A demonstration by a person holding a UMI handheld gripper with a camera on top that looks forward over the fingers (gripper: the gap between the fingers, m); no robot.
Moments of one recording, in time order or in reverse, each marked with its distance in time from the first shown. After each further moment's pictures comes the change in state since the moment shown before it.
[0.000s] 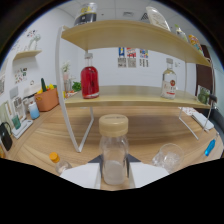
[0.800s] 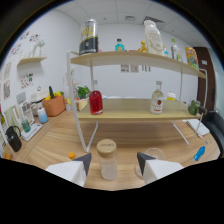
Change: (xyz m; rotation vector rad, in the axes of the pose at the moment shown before) arm 0.003 -0.035 -0.074 0.027 -0.039 -0.009
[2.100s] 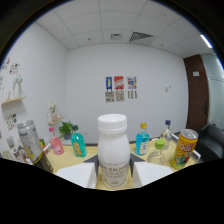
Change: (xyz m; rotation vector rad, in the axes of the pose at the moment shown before) arm 0.125 -0.314 0.028 0.220 0.108 0.056
